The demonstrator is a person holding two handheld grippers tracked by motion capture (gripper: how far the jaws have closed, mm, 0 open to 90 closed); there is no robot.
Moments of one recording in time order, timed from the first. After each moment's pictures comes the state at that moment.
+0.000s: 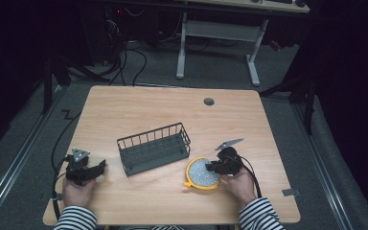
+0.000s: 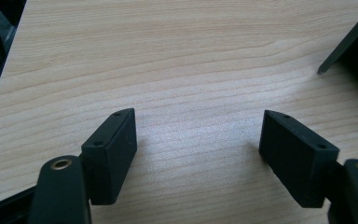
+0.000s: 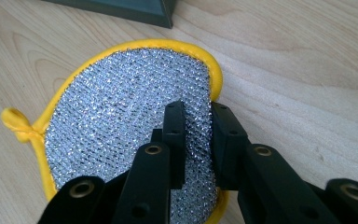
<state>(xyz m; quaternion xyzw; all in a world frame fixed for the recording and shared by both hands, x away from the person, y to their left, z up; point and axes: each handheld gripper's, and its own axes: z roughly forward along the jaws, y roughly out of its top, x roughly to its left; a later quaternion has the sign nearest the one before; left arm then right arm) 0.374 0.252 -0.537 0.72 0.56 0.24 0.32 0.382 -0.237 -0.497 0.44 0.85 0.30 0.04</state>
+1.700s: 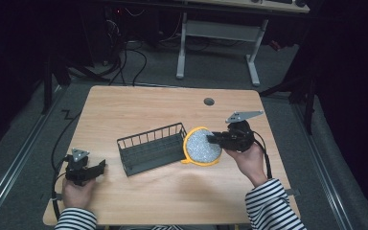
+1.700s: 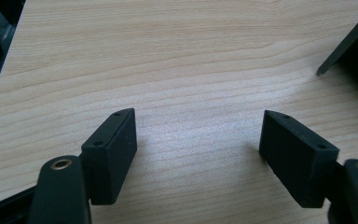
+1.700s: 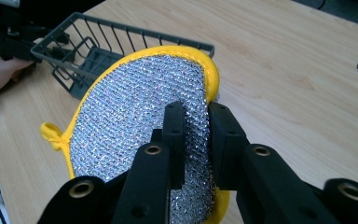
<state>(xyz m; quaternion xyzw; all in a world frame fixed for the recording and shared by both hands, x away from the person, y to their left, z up) 0.374 0.253 -0.538 0.72 0.56 0.24 0.33 0.393 -0.237 -0.379 0.37 0.83 0.40 0.10</state>
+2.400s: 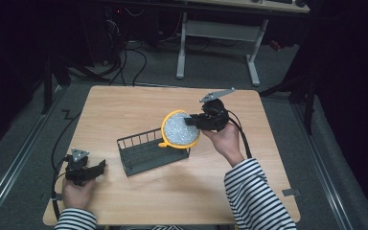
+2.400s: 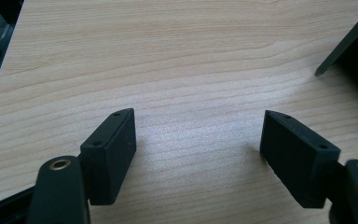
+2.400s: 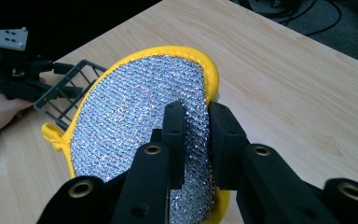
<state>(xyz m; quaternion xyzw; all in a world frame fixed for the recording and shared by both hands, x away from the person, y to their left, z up) 0.374 0.254 -0.538 0.72 0.56 0.24 0.33 0.445 -0.174 -0.356 0.35 0.84 0.41 0.09</state>
